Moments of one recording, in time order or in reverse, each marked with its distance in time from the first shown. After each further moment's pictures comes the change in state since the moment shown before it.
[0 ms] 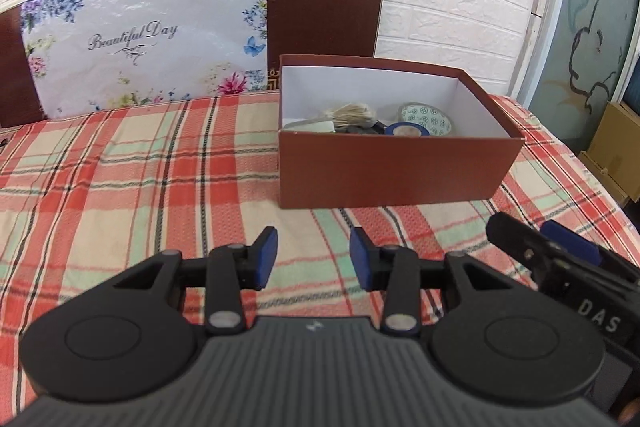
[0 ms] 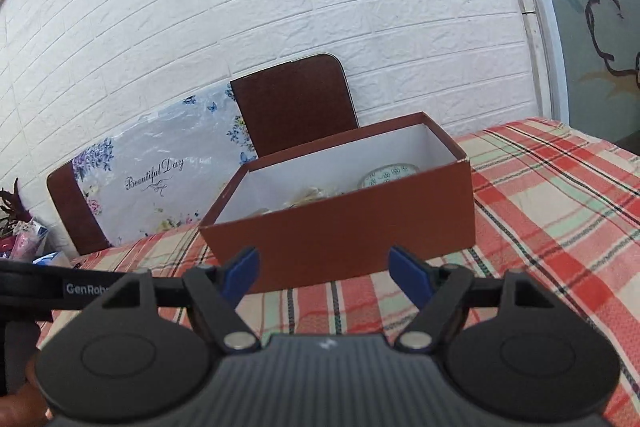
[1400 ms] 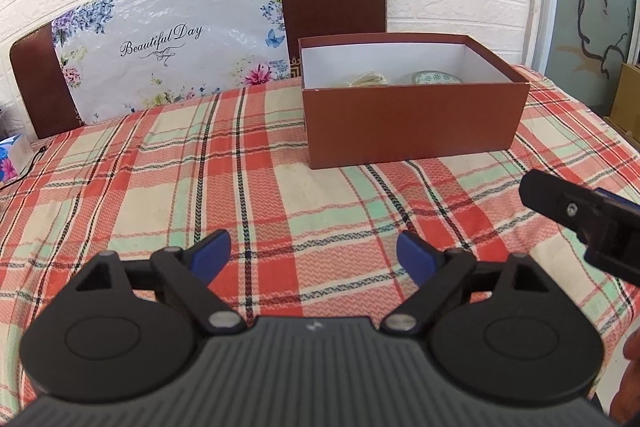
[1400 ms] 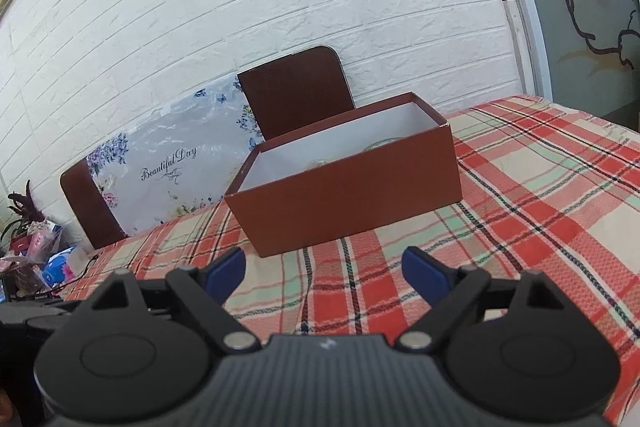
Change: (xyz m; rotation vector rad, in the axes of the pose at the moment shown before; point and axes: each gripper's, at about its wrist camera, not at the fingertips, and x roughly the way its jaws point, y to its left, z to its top) left arm -0.023 -0.006 -0.043 0.092 -0.013 0.107; right arm -0.044 0.012 -0.021 0.032 0.009 -0.019
